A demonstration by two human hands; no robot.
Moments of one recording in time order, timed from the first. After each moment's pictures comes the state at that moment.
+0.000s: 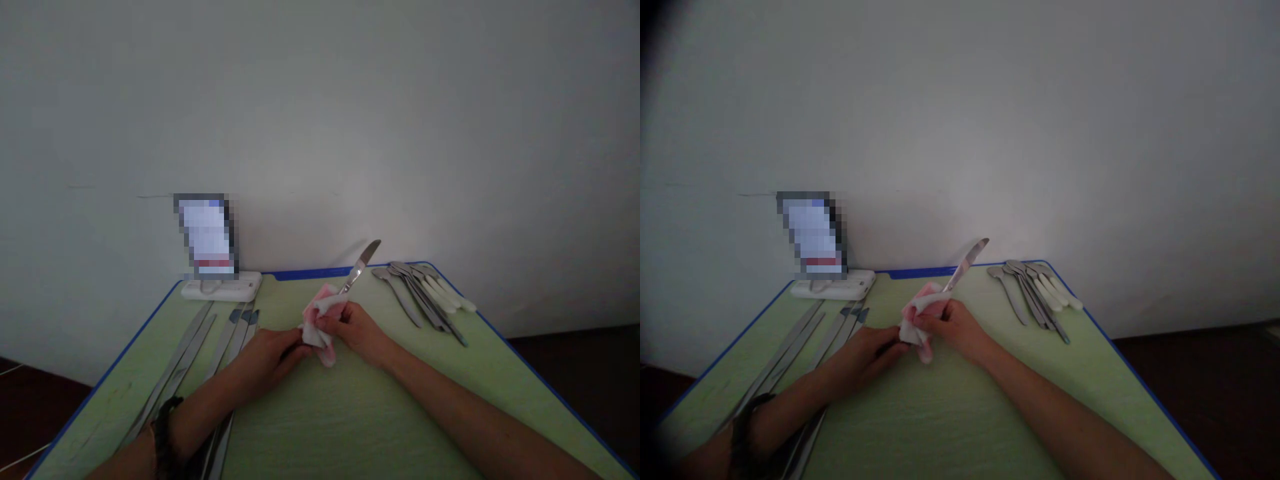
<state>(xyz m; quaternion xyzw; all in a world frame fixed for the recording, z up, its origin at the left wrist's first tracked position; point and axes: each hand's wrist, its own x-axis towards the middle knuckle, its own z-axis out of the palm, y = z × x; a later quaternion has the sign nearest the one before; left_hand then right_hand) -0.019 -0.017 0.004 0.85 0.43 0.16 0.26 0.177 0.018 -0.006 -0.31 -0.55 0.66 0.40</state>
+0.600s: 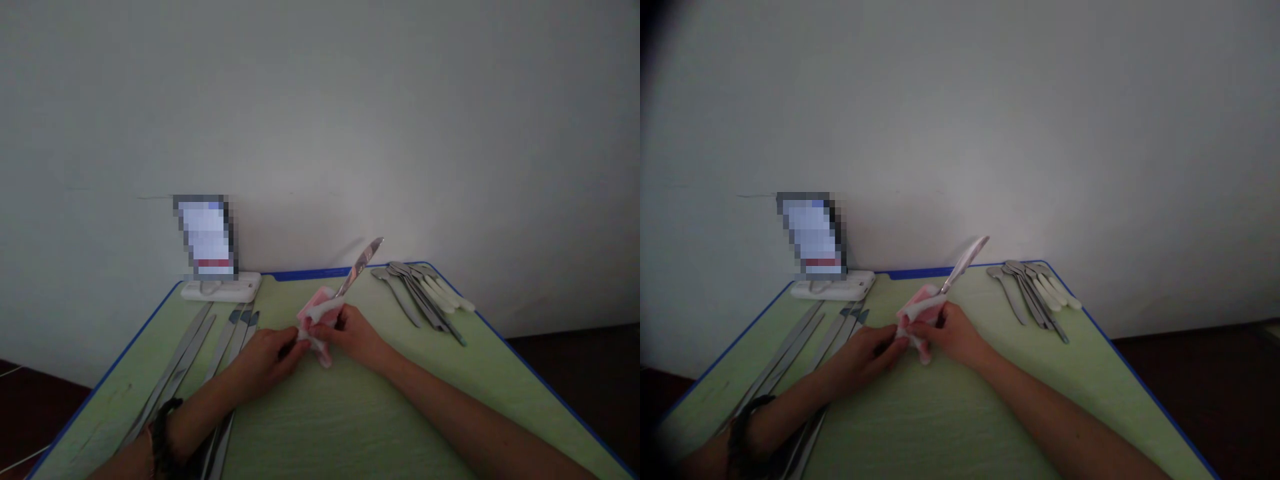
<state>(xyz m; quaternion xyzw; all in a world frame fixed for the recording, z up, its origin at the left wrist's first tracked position) -0.016 -0.018 0.003 0.82 0.47 0.16 0.29 0.172 0.013 -0.004 -0.33 -0.60 0.62 0.38</state>
